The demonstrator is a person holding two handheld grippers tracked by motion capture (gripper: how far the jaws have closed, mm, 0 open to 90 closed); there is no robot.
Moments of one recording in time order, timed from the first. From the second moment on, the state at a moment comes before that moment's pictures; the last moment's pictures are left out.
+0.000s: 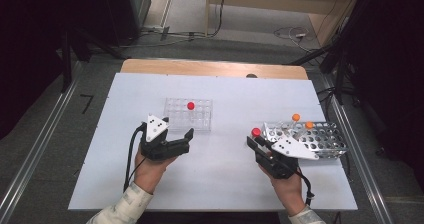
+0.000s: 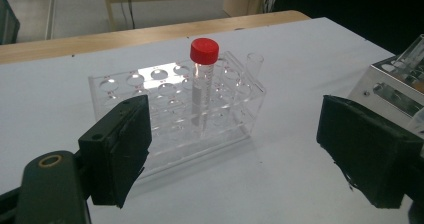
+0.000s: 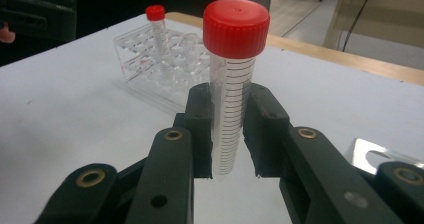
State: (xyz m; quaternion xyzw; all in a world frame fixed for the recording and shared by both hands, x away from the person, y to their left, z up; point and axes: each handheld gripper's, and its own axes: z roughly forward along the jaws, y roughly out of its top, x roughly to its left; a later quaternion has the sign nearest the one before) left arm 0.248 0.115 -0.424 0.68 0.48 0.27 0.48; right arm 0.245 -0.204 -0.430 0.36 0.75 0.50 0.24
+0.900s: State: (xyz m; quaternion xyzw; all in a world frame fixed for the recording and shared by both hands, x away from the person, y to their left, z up) left arm 0.226 0.051 -0.413 0.75 0.36 0.19 0.53; right arm 0.240 -0.142 -0.452 0.29 0.80 0.49 0.18
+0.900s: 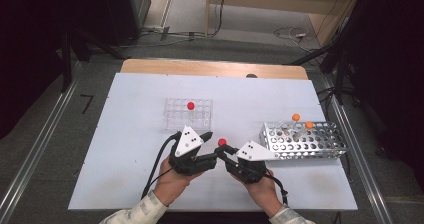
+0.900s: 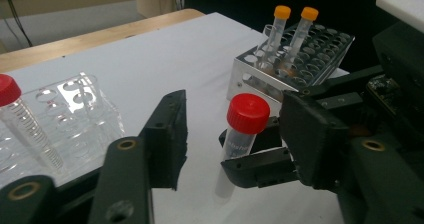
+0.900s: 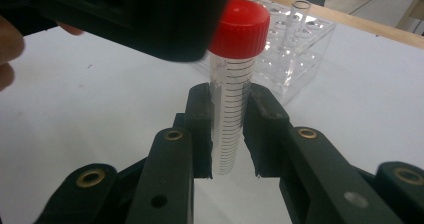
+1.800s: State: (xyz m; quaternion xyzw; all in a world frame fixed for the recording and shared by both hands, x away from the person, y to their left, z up) left arm 0.228 0.053 -0.413 0.75 0.35 0.20 0.52; right arm 0.237 -0.143 -0.448 0.28 0.81 0.48 0.17
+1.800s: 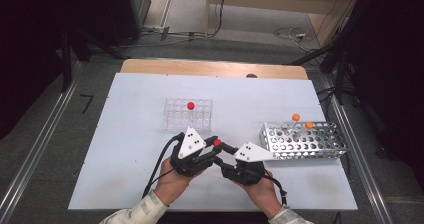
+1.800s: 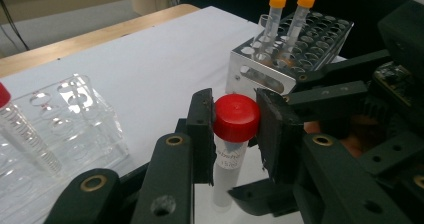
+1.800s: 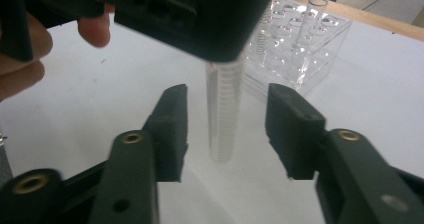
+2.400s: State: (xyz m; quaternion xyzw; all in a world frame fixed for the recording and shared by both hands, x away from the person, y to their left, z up) left arm 0.252 0.100 -0.402 0.71 0.41 0.22 0.52; right arm 0.225 -0.217 -0.436 0.33 0.79 0.47 0.20
